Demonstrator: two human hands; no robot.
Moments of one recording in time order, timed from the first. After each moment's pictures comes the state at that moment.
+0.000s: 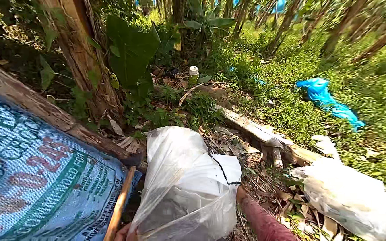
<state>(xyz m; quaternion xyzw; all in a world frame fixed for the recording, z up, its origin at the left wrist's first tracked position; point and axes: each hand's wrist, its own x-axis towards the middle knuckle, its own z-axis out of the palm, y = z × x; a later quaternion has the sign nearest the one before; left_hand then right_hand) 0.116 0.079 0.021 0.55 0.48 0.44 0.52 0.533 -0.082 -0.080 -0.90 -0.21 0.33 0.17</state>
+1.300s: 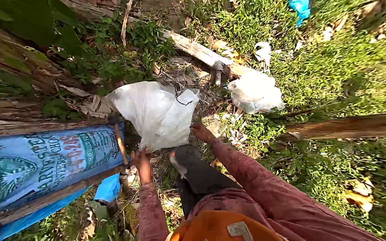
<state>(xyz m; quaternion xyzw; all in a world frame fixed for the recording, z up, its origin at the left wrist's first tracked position) 0.245 -0.022 0.378 0.44 0.59 0.21 0.64 0.492 -0.210 0.302 -0.80 -0.16 0.47 0.34</state>
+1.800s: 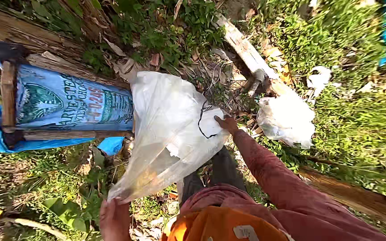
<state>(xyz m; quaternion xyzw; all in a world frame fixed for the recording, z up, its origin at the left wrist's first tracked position) 0.136 -0.151 0.567 0.37 0.56 0.45 0.59 0.606 -0.196 0.302 -0.88 -0.17 0.42 0.13</state>
